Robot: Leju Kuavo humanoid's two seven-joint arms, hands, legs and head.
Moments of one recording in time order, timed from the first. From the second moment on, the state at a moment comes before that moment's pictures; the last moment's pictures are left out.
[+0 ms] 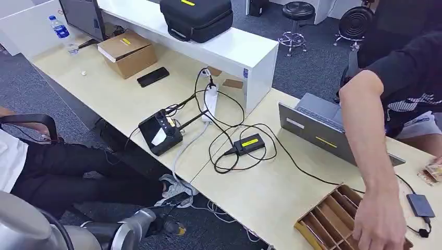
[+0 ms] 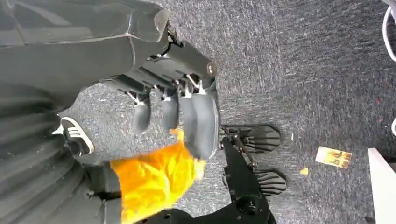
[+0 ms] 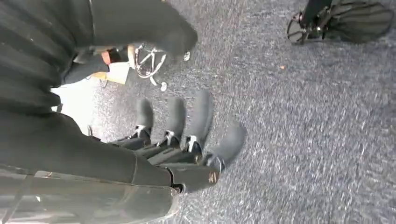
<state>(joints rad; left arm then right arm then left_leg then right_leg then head) -0.14 0.14 0.51 -0.24 -0.54 -0.26 0.12 -0.16 -0.13 -0.03 -0.23 0.26 0.16 0.22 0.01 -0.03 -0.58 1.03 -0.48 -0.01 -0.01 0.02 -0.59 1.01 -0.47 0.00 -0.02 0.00</state>
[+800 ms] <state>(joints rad) -0.05 0.02 0.51 -0.22 -0.53 0.01 -0.03 -0.13 -0.09 -0.07 -0.23 0.20 0.04 0.03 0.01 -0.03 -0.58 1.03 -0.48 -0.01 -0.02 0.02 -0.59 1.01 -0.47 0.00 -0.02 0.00</state>
